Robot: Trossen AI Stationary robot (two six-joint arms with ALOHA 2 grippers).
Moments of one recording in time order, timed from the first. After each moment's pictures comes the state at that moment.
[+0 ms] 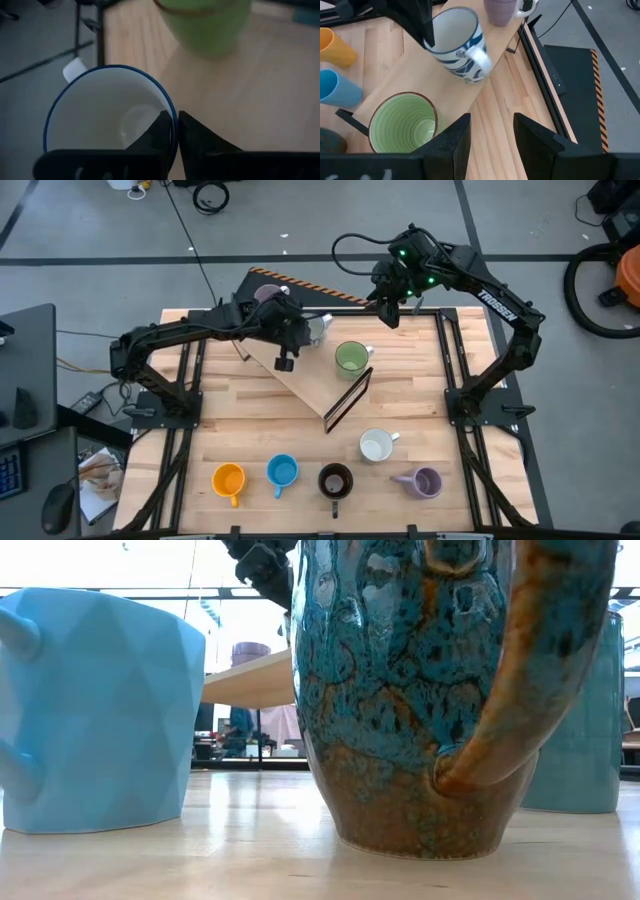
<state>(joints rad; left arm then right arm) 0.29 1.55 1.49 -0.69 -0.01 0.58 -0.56 1.55 1.94 -1.23 -0.28 -0.23</state>
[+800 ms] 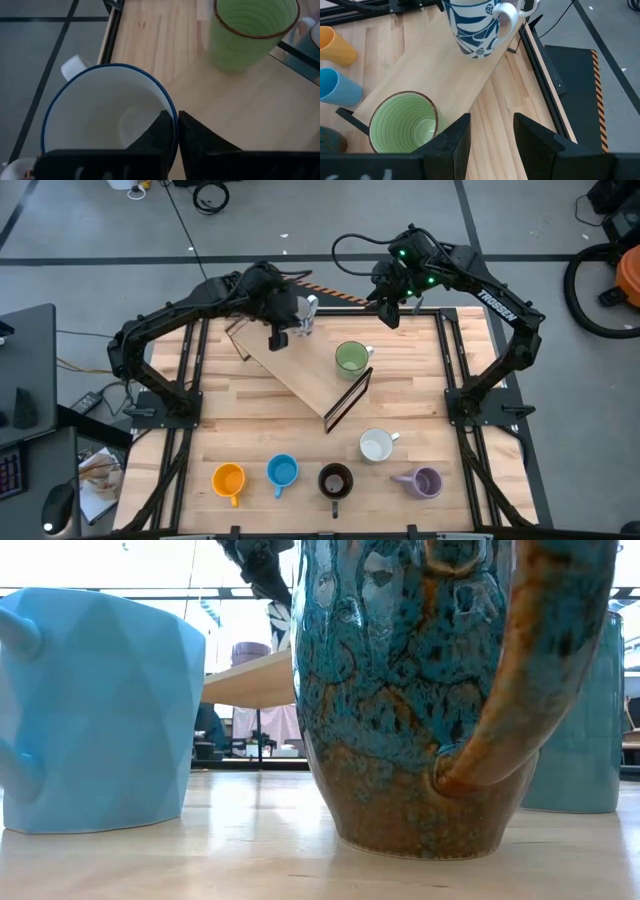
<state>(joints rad) 0.46 1.55 1.63 -0.87 0.16 0.35 -0.56 1.55 1.94 -1.23 -0.28 -0.24</state>
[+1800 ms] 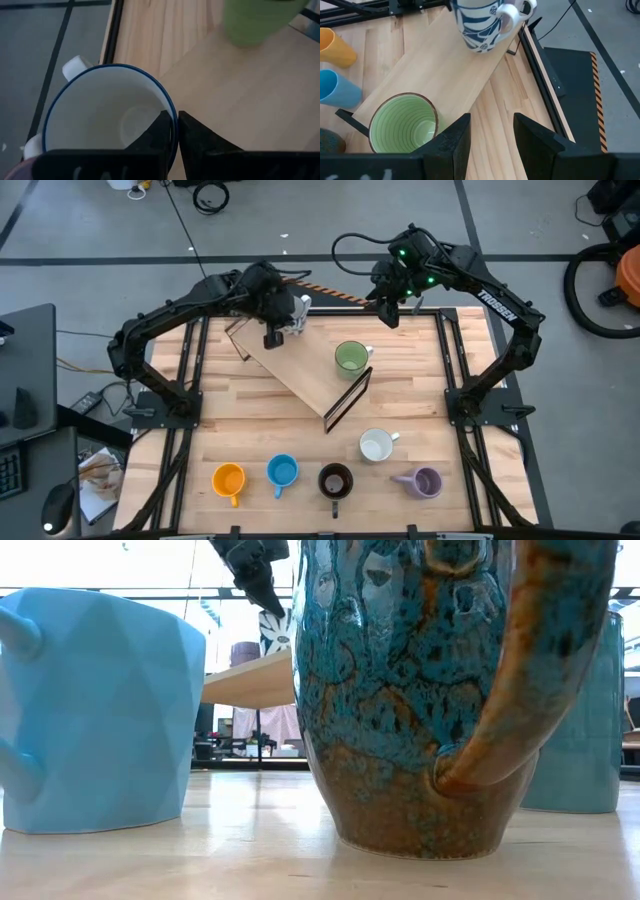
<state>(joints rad) 0.50 1.55 1.63 -0.94 0.12 0.43 -0.56 1.55 1.94 -1.22 -0.28 -0.24</state>
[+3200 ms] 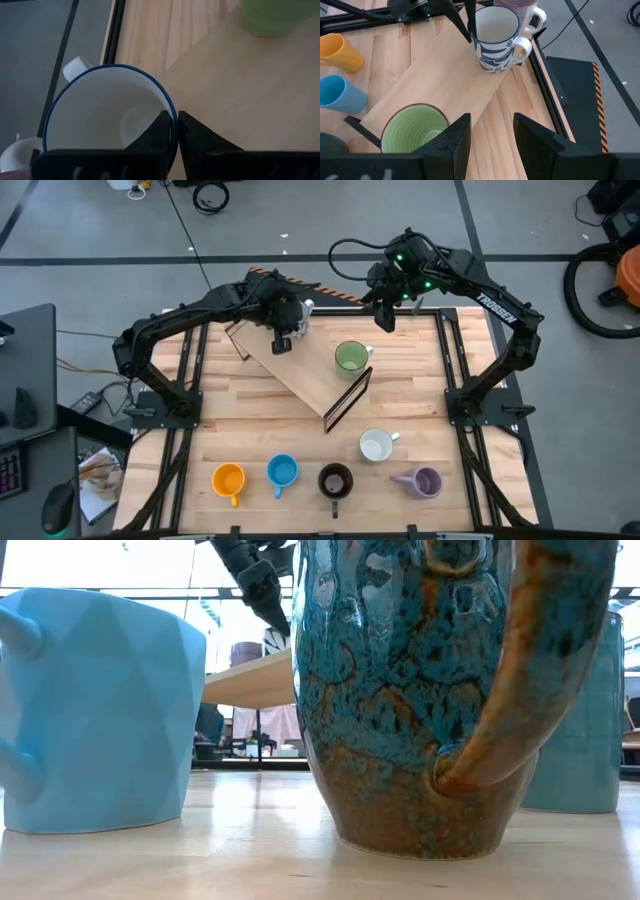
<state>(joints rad) 0.45 1.59 1.56 -0.85 0.02 0.40 -0.51 1.55 1.94 -1.17 -0.26 -0.21</state>
